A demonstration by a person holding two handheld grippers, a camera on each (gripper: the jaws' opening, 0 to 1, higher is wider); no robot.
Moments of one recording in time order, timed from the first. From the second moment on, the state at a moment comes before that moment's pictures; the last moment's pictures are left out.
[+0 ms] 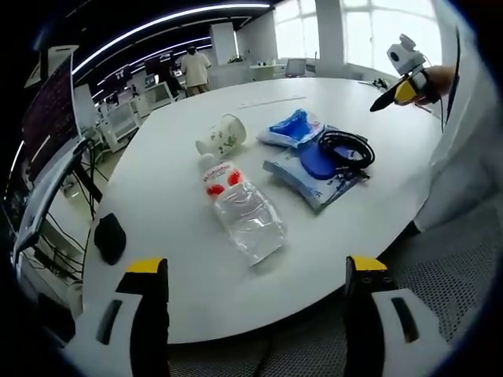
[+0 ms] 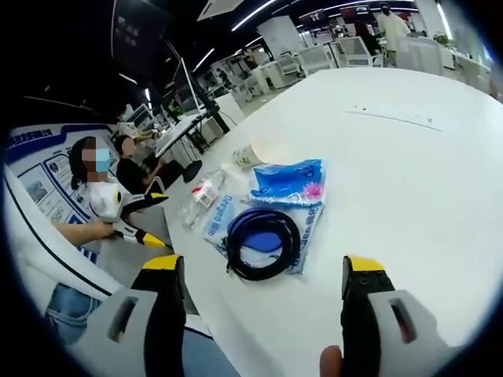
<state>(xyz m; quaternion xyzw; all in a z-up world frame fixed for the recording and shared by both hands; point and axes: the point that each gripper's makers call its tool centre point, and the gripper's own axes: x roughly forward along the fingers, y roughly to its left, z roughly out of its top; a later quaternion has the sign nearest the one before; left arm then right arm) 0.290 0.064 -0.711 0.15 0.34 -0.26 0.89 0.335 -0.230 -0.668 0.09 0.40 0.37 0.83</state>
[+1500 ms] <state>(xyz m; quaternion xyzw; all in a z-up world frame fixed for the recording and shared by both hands) 0.290 0.063 -0.712 0.15 0.34 -0.25 0.89 0.342 -0.158 -0.717 -0.25 0.35 0.56 0.70</state>
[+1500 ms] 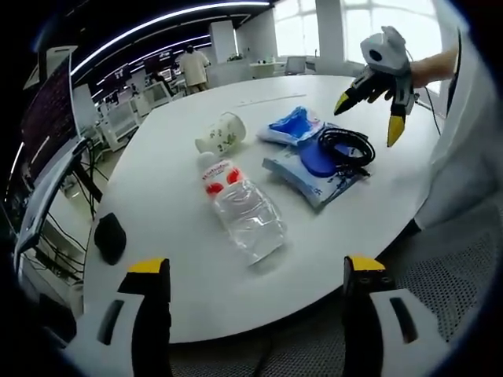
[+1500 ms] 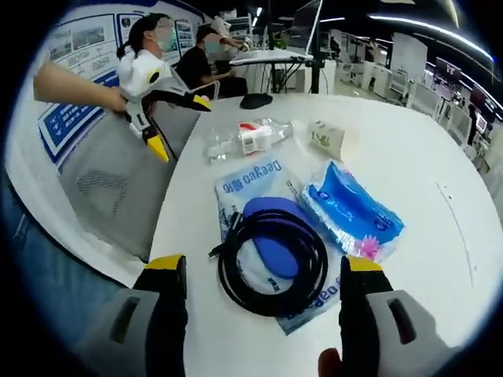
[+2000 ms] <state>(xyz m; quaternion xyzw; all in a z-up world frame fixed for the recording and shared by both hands) 0.290 0.066 -0.711 0.16 0.34 -0.25 0.89 0.346 -0.147 -0.755 -0.29 0.40 0.55 0.68</state>
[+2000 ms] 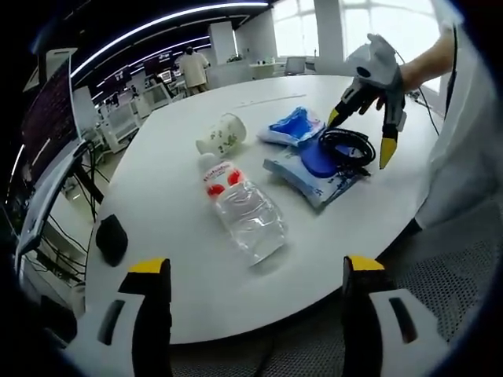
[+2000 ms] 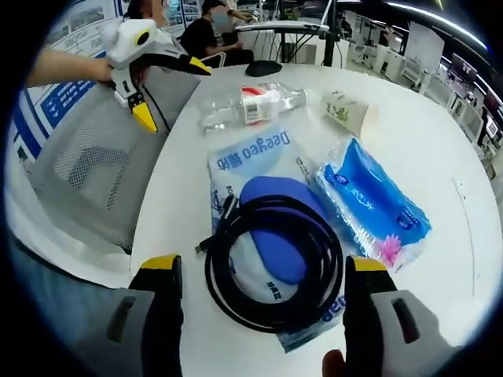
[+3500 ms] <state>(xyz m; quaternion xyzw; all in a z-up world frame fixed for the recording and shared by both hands) 0.287 0.068 -0.719 0.16 0.36 -0.25 0.88 0.331 -0.164 -0.719 -0.24 0.35 0.55 0.72</state>
